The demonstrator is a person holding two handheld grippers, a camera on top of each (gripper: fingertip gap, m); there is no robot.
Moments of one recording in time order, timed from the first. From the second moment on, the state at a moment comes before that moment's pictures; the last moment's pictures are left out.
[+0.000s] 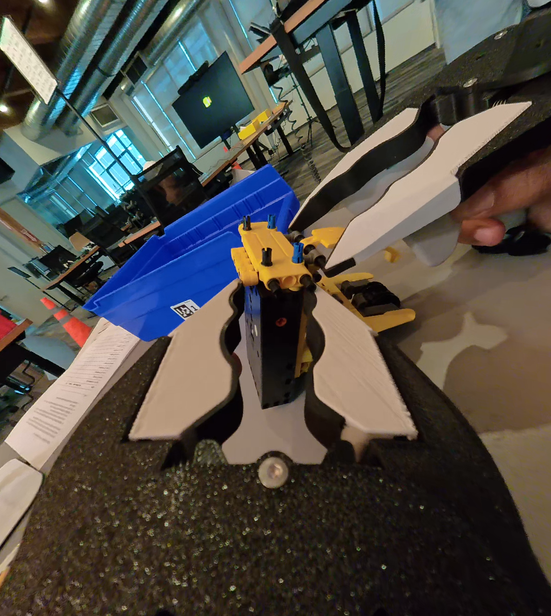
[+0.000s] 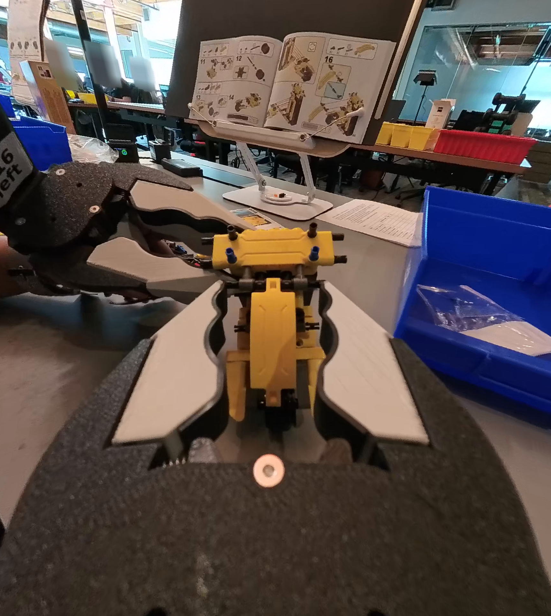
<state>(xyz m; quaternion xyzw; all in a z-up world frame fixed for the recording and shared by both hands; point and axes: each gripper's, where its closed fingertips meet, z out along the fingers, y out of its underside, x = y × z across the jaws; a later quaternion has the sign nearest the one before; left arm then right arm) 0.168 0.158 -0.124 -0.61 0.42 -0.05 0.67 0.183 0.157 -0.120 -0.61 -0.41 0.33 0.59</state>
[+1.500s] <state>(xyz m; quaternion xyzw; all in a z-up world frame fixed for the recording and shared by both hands) 0.158 0.138 -0.116 -0.61 0.41 -0.14 0.66 0.188 0.156 -0.114 -0.60 -0.40 0.35 0.60</state>
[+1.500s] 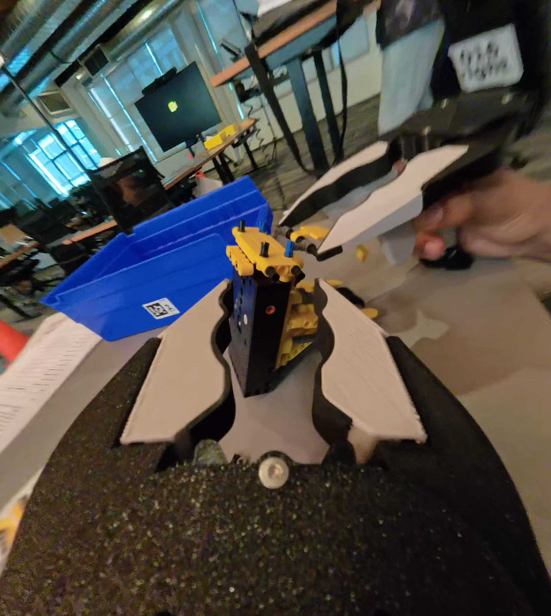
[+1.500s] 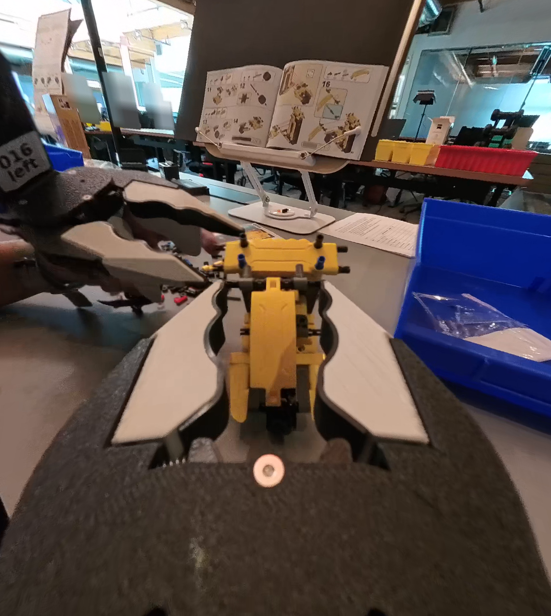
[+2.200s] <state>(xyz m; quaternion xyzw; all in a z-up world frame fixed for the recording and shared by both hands) 0.158 0.108 -0.059 -0.59 0.28 -0.46 0.61 0.191 0.135 -0.084 -0.51 -0.44 0.27 0.69</state>
